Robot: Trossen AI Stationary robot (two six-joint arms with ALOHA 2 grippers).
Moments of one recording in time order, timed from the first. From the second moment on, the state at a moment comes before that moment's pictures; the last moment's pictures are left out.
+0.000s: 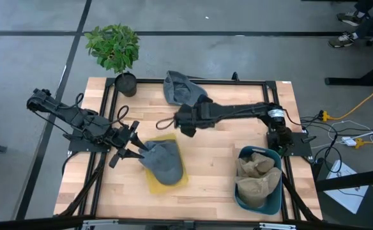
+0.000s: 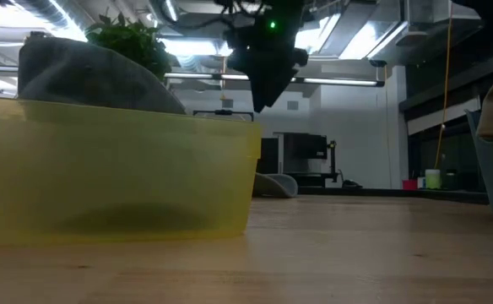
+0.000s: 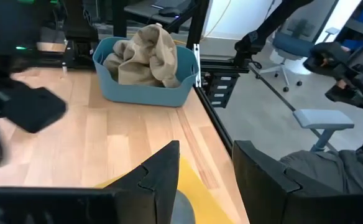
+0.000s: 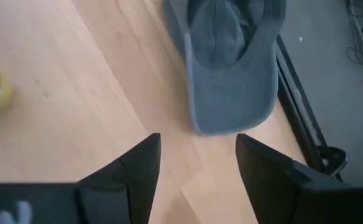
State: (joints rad) left arm -0.42 0.78 0.80 -0.32 -0.06 -0.25; right arm 0.00 2.05 1.95 -1.22 0.62 0.40
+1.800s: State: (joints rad) left arm -0.42 0.78 0.80 -0.36 -0.14 -0.22; right arm -0.30 2.12 1.60 -0.66 0.36 0.18
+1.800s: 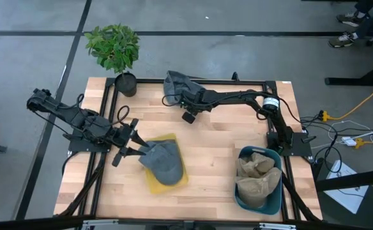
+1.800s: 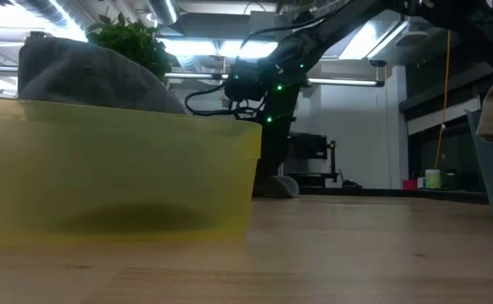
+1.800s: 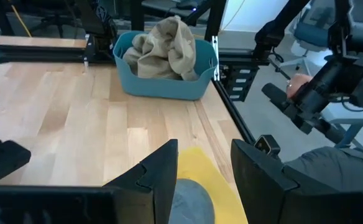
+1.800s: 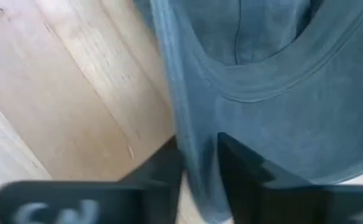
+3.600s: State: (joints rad) left arm -0.42 0.86 0.80 -0.20 -0.89 0.36; right arm 0.01 1.54 1.64 -0.65 -0.01 0.41
